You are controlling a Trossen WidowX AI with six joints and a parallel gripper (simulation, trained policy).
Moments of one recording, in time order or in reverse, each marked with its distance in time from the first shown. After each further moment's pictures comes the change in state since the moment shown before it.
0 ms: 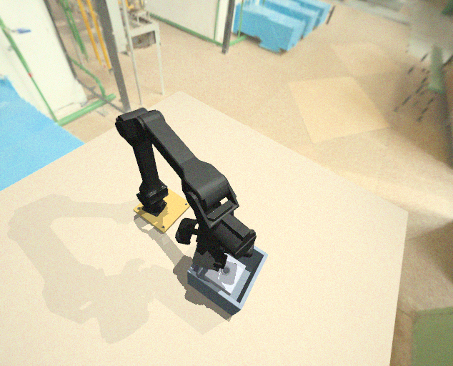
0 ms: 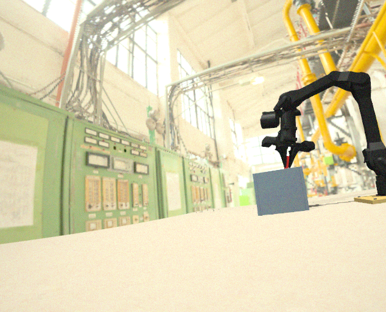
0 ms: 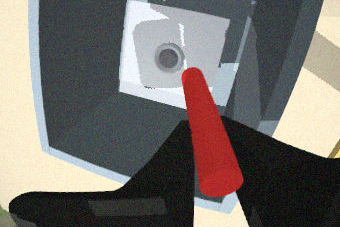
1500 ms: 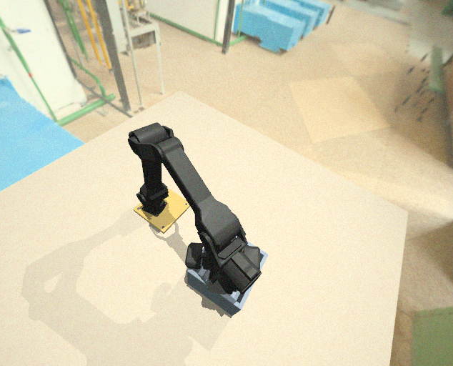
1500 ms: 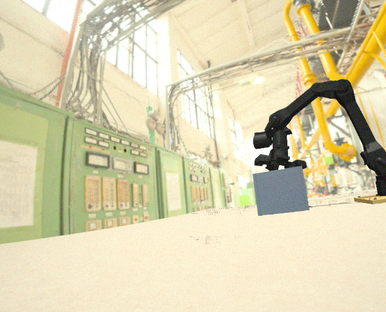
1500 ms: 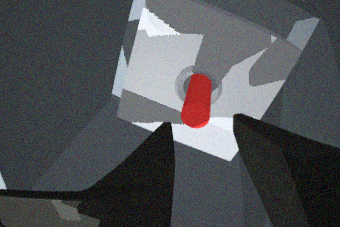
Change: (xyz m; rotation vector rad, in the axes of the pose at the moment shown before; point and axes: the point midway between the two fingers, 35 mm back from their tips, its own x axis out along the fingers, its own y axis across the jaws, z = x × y) arm 0.069 0.016 0.015 -0.137 0.132 -0.017
